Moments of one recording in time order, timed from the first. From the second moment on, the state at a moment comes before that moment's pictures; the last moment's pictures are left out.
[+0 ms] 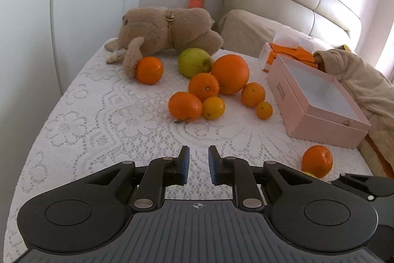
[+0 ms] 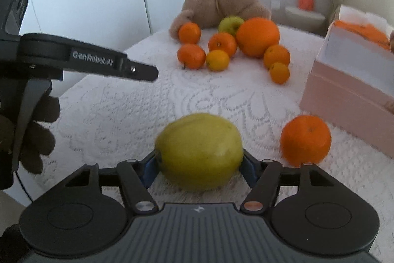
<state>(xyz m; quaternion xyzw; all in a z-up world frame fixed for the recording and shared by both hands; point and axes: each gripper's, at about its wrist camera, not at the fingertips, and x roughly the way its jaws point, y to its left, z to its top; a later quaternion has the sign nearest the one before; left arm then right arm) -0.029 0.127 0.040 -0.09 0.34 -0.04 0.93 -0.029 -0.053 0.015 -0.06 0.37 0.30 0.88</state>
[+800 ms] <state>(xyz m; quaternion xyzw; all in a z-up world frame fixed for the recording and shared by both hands) -0.019 -0.046 0.036 0.11 0.31 -0.20 0.92 0.004 -0.198 0.030 0.04 0.35 0.02 0.93</state>
